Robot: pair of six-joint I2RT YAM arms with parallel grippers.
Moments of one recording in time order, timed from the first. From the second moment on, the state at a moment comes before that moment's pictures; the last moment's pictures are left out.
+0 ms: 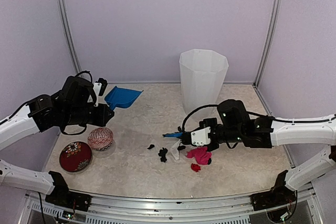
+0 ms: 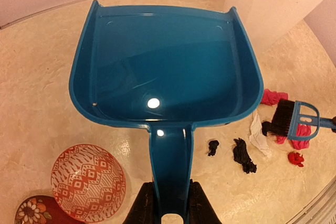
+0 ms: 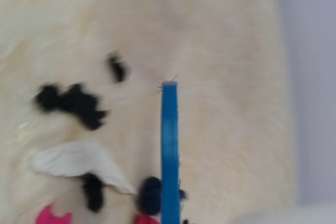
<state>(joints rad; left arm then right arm) -0.78 1.04 1.00 -0.66 -0.27 -0.40 0.97 1.30 0.78 -0.02 -0.07 -0.99</state>
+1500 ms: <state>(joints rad) -1.54 1.04 0.93 -1.15 -0.74 -1.28 1.02 1.67 1.04 0.27 -0.14 0.57</state>
